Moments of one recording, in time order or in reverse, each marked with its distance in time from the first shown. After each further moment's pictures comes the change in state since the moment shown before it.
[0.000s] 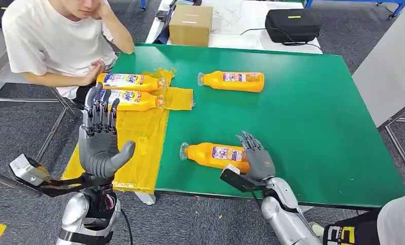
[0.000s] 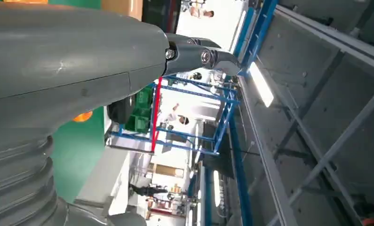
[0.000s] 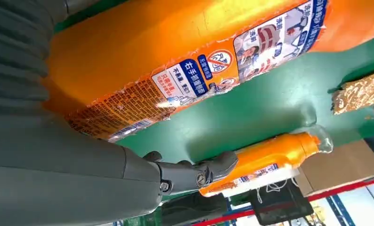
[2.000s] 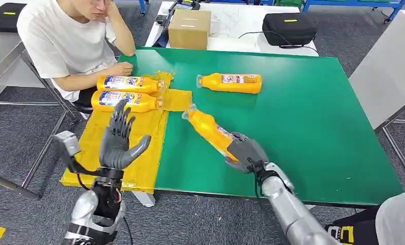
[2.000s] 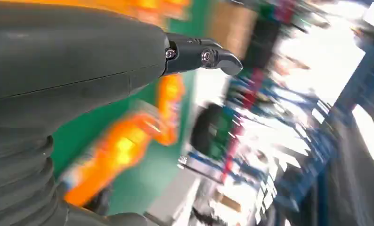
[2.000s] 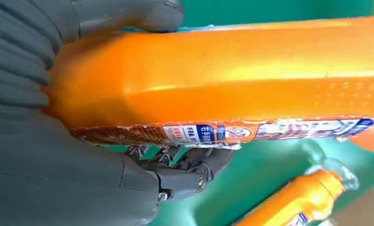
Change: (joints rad) left arm -0.024 -0.006 0.019 0.184 0.026 0.216 0.263; right arm -0.094 0.028 -0.005 0.062 -0.435 0.344 0.088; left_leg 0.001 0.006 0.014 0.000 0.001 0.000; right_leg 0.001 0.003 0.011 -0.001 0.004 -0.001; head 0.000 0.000
